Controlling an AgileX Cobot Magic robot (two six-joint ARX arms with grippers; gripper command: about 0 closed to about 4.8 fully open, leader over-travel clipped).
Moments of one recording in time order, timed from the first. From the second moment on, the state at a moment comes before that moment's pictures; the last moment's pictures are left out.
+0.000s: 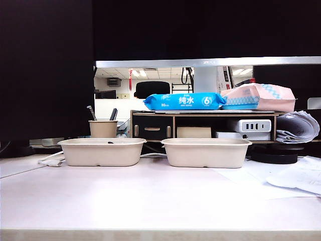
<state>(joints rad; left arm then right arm) 0.02 0.00 0.01 -0.09 0.02 -0.02 -0.06 0.00 0.01 0.00 -0.01 0.20</state>
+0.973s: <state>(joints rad) 0.02 0.00 0.01 -0.09 0.02 -0.02 0.01 0.00 0.01 0.00 -0.02 0.15</state>
